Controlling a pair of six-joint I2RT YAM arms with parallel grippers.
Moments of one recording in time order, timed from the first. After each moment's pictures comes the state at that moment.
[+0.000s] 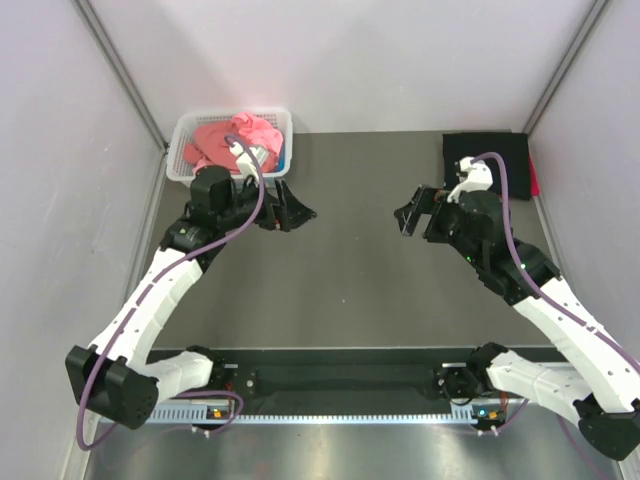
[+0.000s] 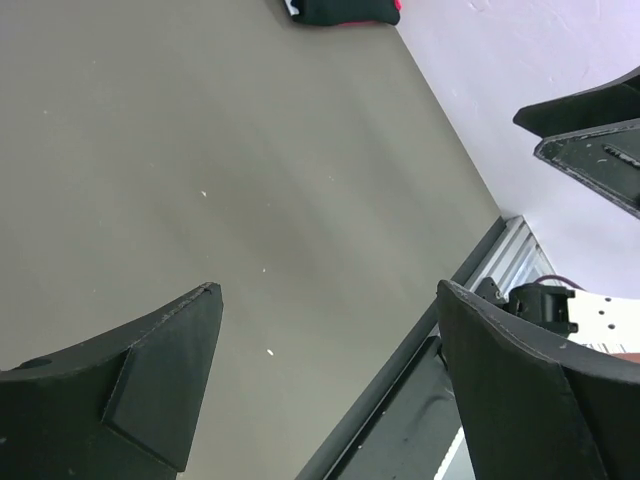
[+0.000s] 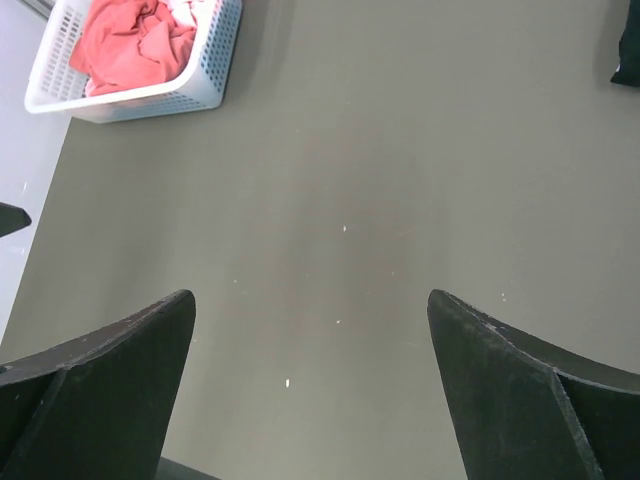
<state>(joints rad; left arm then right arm) -0.35 1.14 1.09 -0.28 0.57 -0.46 0.60 0.91 1.06 -0.52 0.25 0.52</state>
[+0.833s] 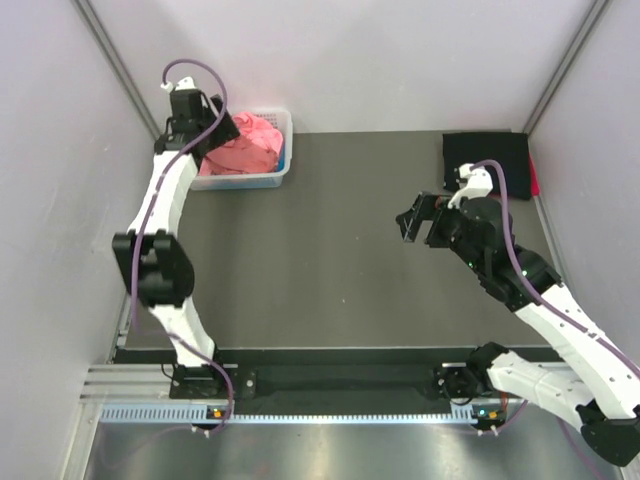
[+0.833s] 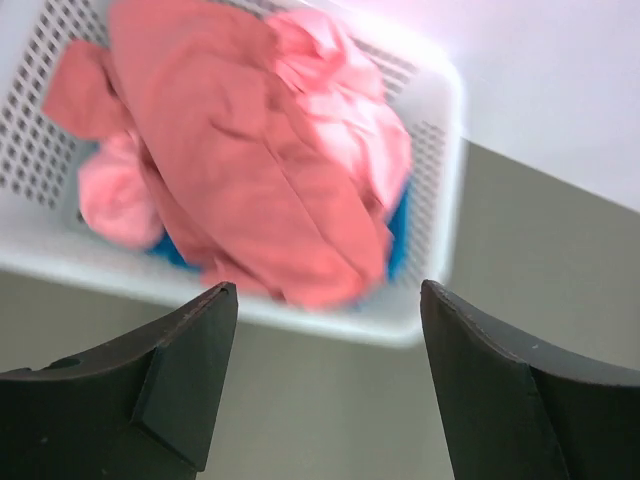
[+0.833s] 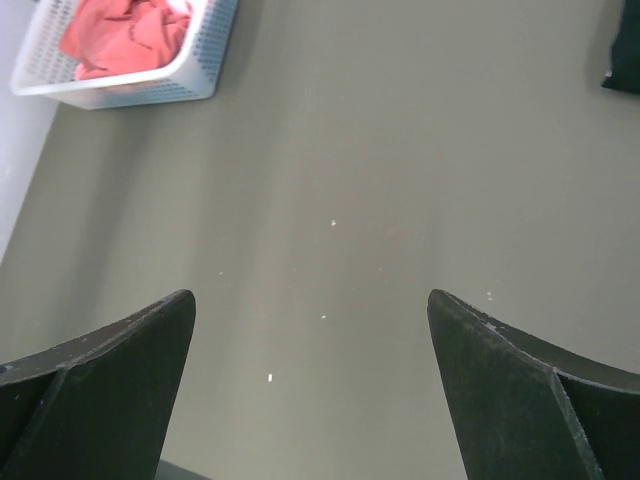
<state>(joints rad) -0.02 1.77 1.75 -0.44 -0.01 -0.44 0.60 0.87 1.01 -0.50 0.25 0.47</state>
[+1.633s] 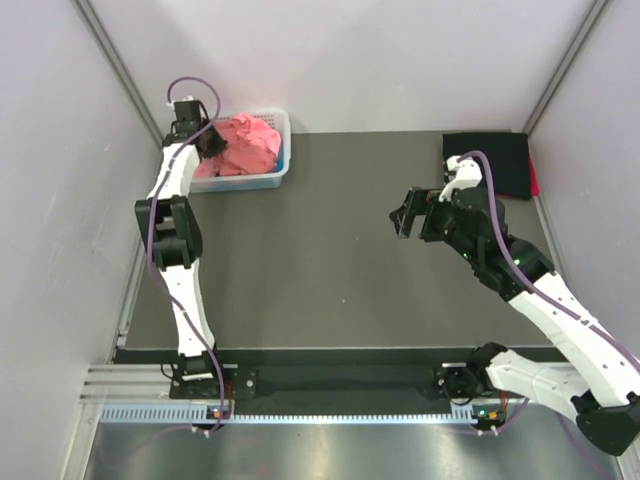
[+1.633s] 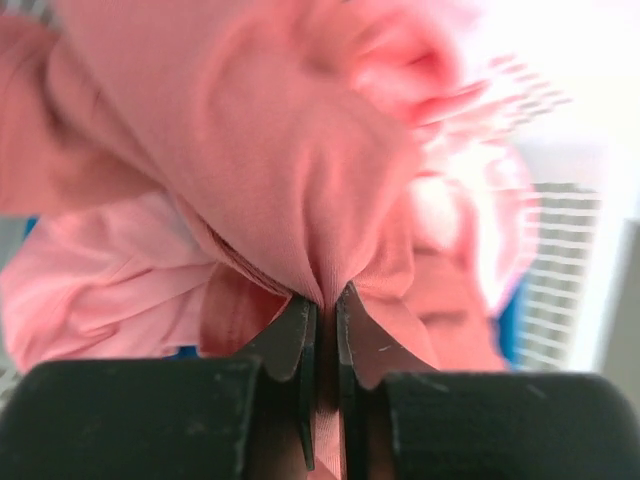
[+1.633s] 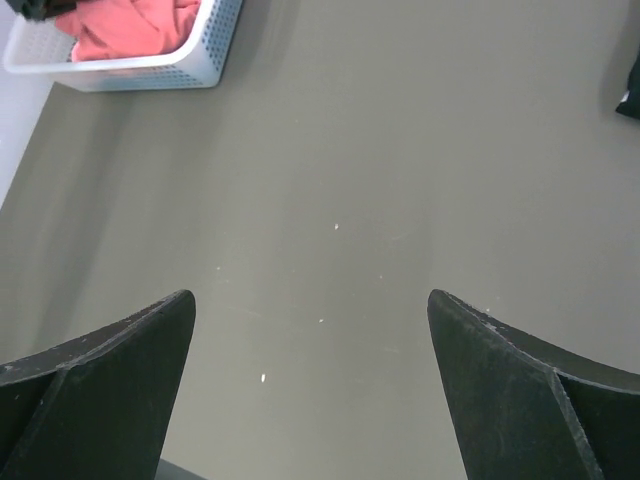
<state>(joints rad) 0.10 2.33 2.14 -0.47 0.08 -0.49 0.60 0.94 1.06 -0.49 0.20 0.40</state>
